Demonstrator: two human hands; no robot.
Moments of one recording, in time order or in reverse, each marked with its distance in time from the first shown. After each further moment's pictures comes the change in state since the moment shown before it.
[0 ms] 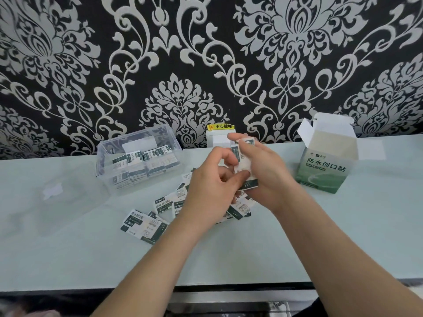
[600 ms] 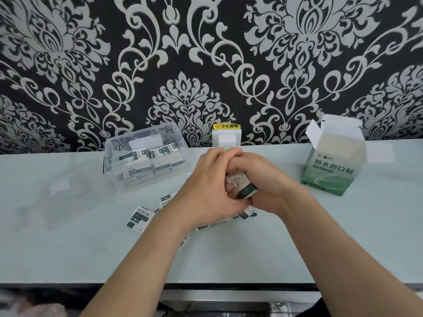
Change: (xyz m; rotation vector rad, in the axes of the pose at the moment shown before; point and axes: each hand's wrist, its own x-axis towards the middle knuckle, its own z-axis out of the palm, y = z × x) left_hand 0.000 -0.006 -0.027 0.462 -0.226 0.208; right_hand -0.005 0.004 0.008 -0.243 -0.273 0.126
